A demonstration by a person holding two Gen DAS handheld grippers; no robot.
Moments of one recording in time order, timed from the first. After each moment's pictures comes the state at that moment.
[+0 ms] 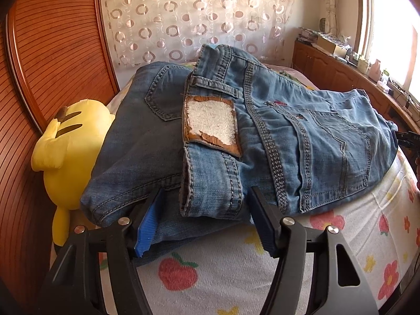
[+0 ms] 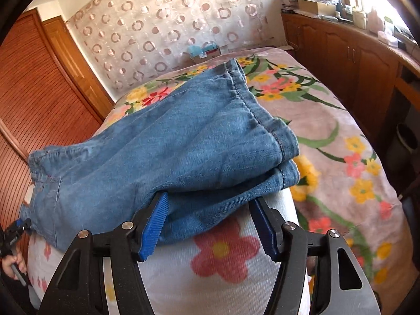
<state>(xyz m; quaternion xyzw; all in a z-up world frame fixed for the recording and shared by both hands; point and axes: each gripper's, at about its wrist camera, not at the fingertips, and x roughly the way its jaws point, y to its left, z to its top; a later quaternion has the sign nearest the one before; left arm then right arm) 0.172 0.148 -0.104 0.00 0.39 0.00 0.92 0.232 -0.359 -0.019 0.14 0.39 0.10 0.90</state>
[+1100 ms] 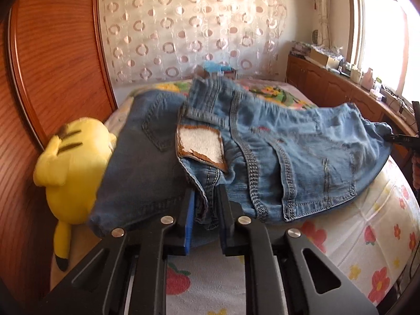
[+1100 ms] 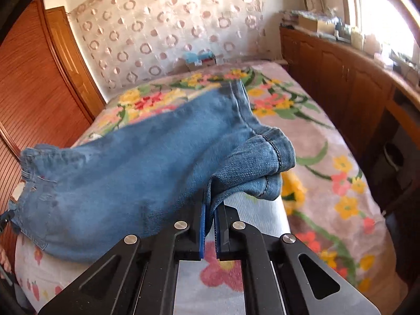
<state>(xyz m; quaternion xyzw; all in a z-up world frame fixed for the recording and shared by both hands) 0.161 0.135 -0.069 0.01 0.34 -0.01 0.94 0.223 -0.343 -0.008 0.08 0.35 0.07 0.93</state>
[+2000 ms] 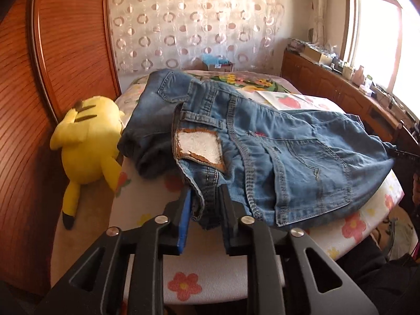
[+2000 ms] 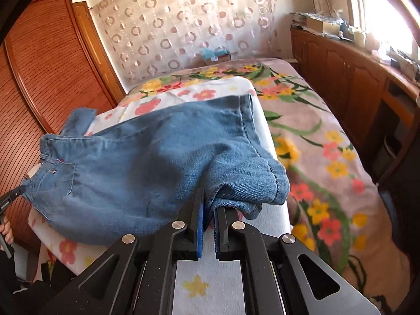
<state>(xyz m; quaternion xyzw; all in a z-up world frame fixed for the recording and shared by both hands) 0.041 0.136 -0.065 -0.01 0.36 -0.02 0.93 0.075 -0.386 -0.050 0.08 0.37 0.11 0.92</state>
